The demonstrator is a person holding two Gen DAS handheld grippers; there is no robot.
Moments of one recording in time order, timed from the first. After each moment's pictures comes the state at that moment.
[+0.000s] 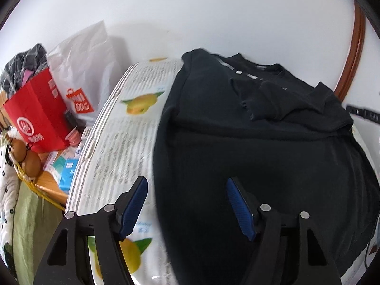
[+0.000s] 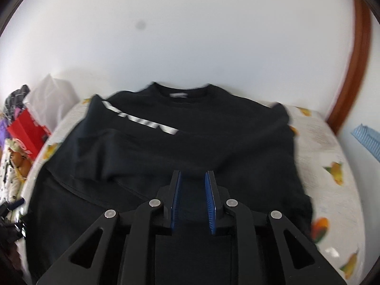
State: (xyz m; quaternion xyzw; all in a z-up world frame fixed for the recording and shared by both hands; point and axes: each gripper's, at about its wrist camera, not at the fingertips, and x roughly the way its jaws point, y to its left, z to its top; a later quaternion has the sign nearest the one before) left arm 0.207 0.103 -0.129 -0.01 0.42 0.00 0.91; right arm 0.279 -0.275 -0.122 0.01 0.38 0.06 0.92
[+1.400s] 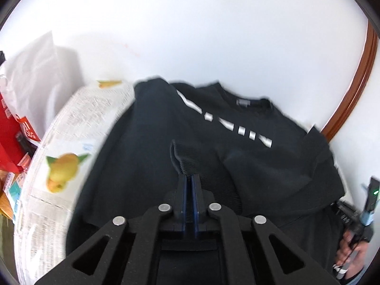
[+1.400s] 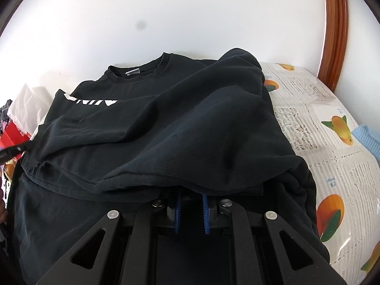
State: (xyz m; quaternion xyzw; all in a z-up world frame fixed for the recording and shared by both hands) left arm 0.335 0.045 -0.112 -0.10 0.39 -0.04 0.91; right arm 0.304 -0.350 -0.209 0.08 0.40 0.05 0.91
